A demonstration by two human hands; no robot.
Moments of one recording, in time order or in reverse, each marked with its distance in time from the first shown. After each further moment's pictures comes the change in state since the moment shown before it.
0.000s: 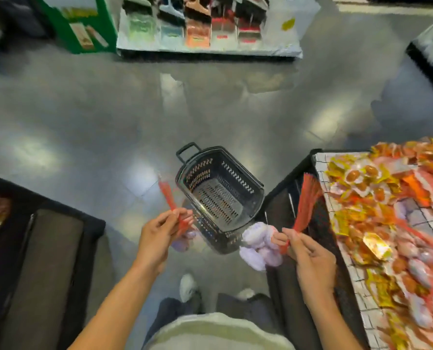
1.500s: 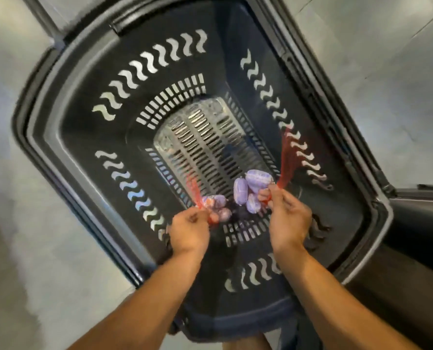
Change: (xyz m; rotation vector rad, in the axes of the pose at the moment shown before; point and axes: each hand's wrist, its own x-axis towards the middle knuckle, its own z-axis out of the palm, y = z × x) left_hand 0.561 -0.502 0.073 0.506 0.437 -0.603; right_hand 0.467 0.603 0.213 -0.321 0.024 0.496
